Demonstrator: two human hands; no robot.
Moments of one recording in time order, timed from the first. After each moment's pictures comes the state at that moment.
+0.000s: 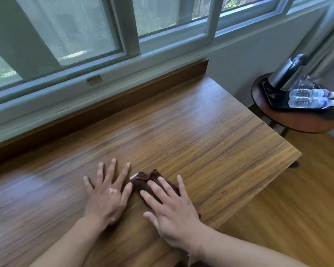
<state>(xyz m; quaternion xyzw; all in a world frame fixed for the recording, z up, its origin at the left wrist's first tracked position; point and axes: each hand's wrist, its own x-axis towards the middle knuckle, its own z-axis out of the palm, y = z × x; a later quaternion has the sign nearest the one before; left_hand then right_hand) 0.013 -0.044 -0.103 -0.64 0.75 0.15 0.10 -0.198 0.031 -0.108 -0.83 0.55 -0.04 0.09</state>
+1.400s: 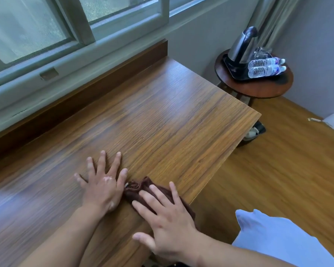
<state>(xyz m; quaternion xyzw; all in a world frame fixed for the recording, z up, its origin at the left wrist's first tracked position) -0.015 -0.038 -0.098 -0.60 0.77 0.19 0.08 -0.187 0.116 -0.098 -0.79 0.60 -0.07 0.15</state>
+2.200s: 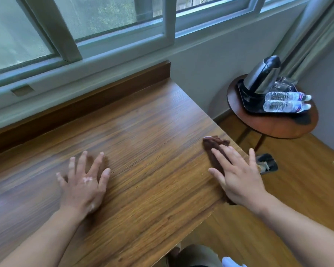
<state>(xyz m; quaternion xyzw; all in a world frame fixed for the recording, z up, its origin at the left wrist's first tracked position) -0.106 -0.103 -0.099 -0.70 0.70 0.15 0.03 -0.524 -0.025 -0.090 -0.69 0.72 0.01 0.05</state>
